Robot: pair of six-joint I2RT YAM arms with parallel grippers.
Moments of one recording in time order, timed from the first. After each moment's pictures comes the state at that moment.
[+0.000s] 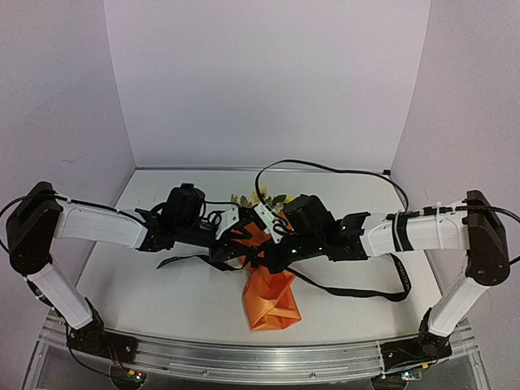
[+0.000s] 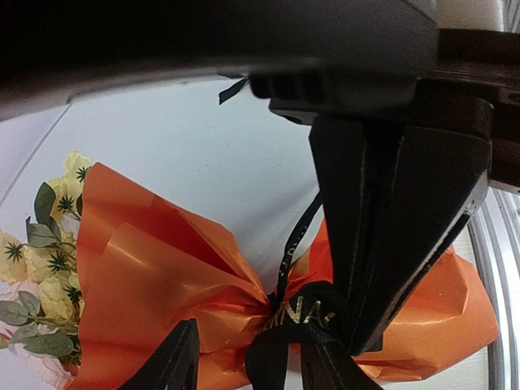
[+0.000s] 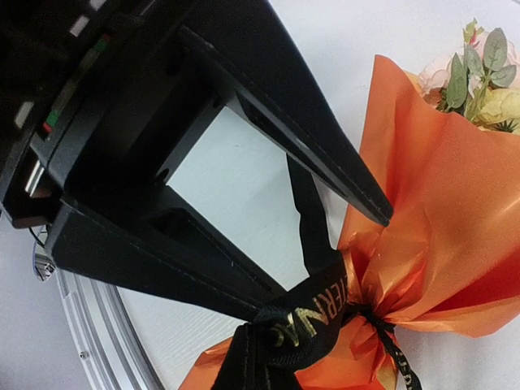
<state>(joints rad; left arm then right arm) -0.82 1.60 0.86 0.24 0.53 0.42 1.02 1.67 1.08 -0.07 -0.19 0.30</state>
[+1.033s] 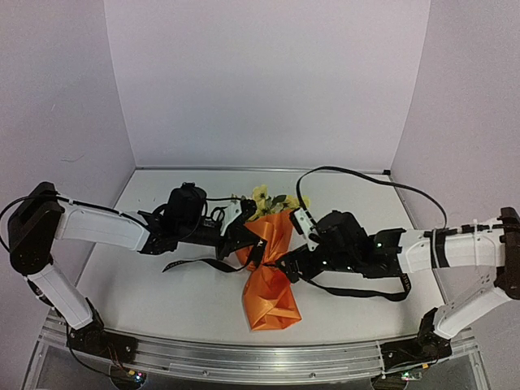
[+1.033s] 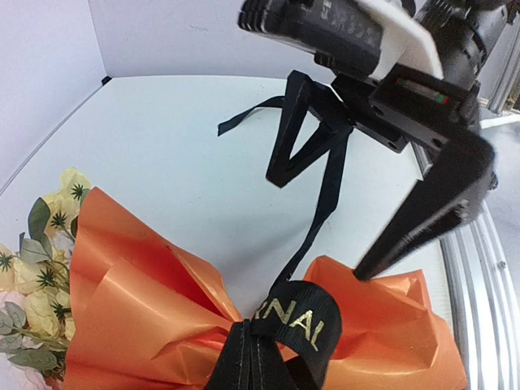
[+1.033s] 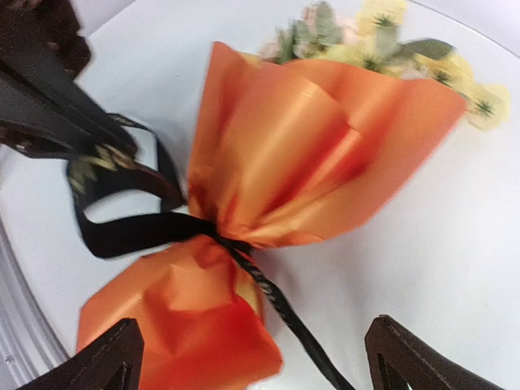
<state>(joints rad) -0.85 1.61 0.86 0.35 0.52 0.25 1.02 1.42 0.82 -0.08 0.16 0.33</state>
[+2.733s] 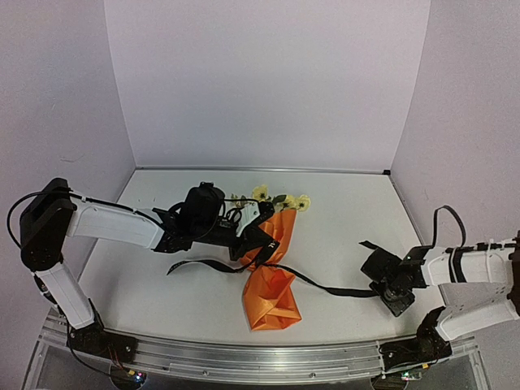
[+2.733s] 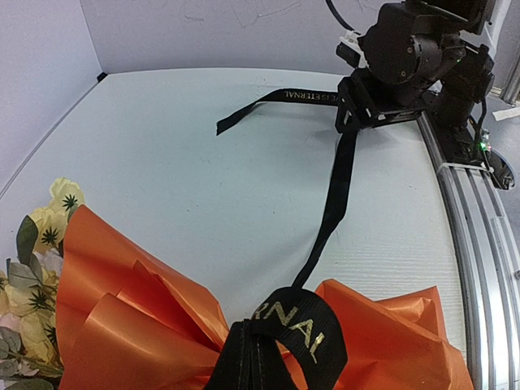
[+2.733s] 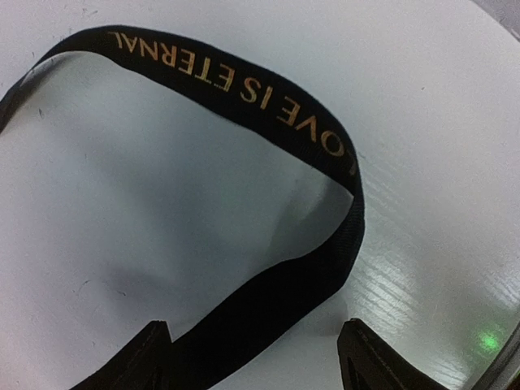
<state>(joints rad) -0.92 1.70 0.98 0.29 0.43 0.27 0.72 1.22 0.45 -0.73 0.46 1.72</state>
